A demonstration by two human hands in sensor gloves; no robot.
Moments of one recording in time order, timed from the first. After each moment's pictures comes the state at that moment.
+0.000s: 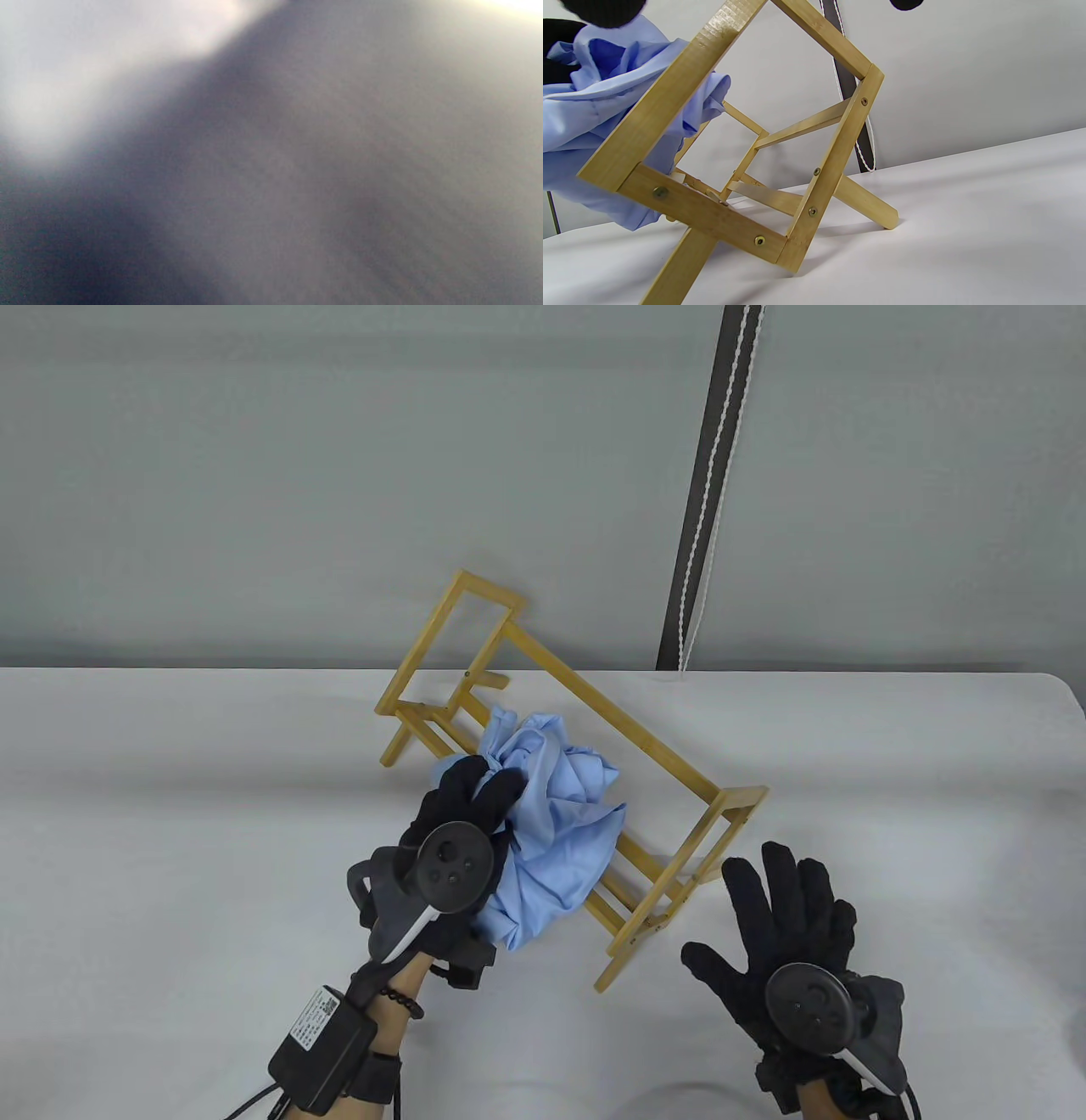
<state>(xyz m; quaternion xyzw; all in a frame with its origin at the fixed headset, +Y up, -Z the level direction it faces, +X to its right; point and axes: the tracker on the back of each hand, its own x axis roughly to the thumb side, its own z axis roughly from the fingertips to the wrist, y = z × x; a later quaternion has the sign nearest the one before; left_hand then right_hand) -0.121 -0.617 -0.317 0.14 -0.05 0.18 0.97 0.212 -0.682 -0.230 0.08 -0.14 0.97 0.16</state>
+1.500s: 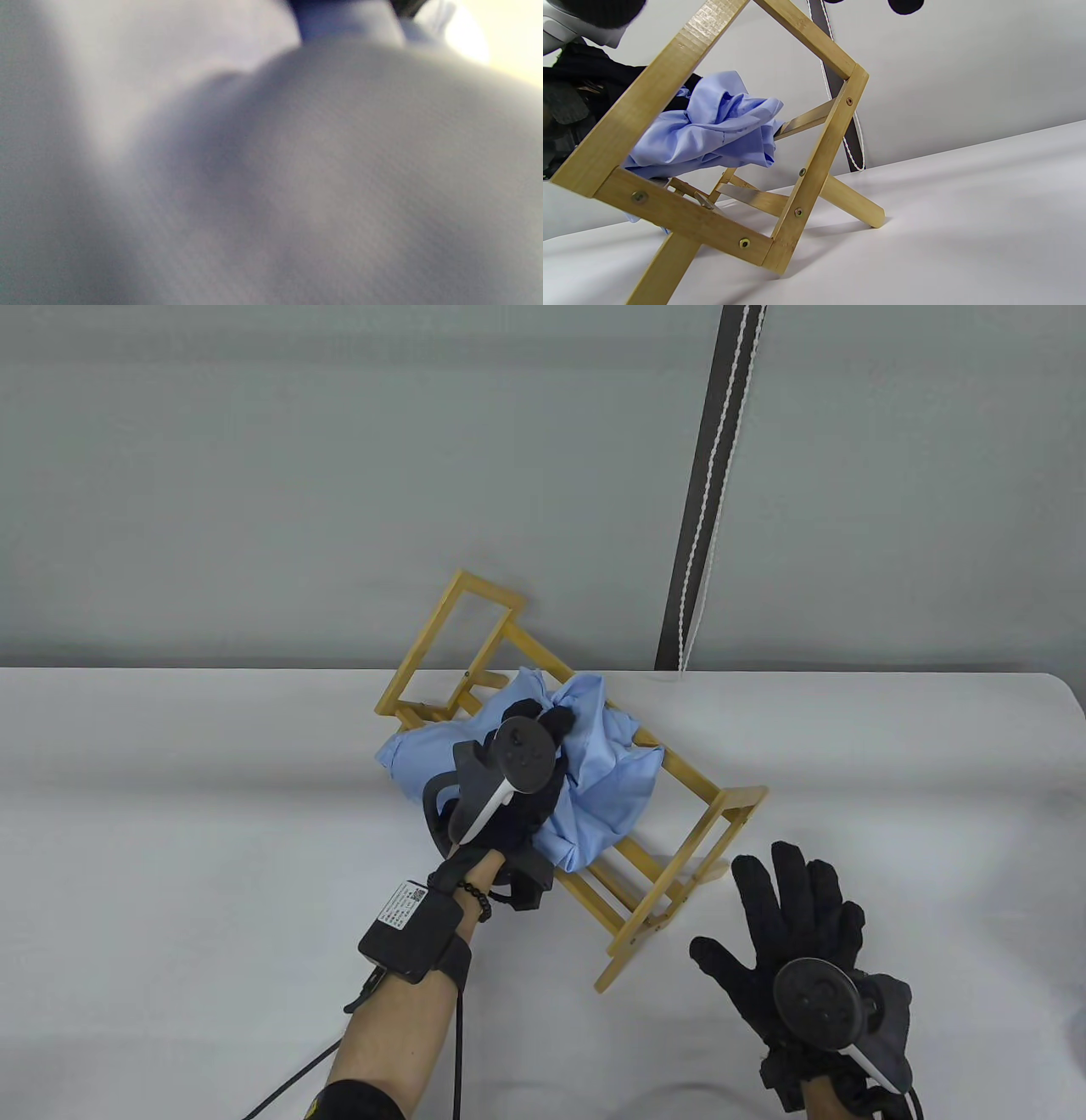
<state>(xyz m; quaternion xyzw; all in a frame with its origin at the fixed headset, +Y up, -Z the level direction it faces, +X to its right) -0.072 -0.645 -0.417 0.01 -0.02 0.18 0.98 0.217 -0.680 -0.231 0.06 -0.14 0.98 0.16</state>
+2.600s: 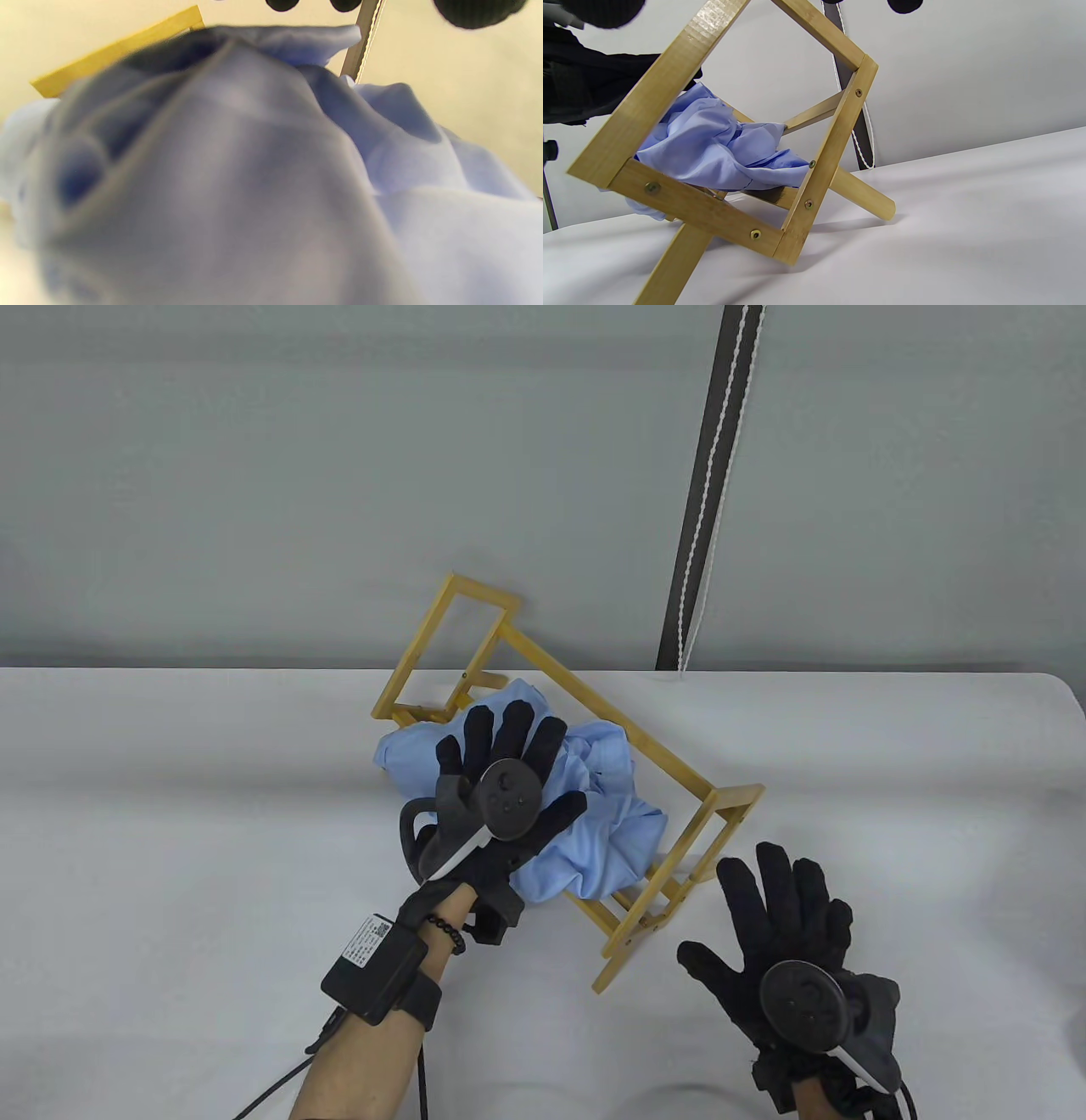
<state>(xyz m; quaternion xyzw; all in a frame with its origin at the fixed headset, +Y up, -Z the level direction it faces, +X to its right) -0.093 -0.639 -0.375 0.04 -0.10 0.13 0.99 0.206 -0.684 -0.231 0.08 -0.13 0.98 0.15</state>
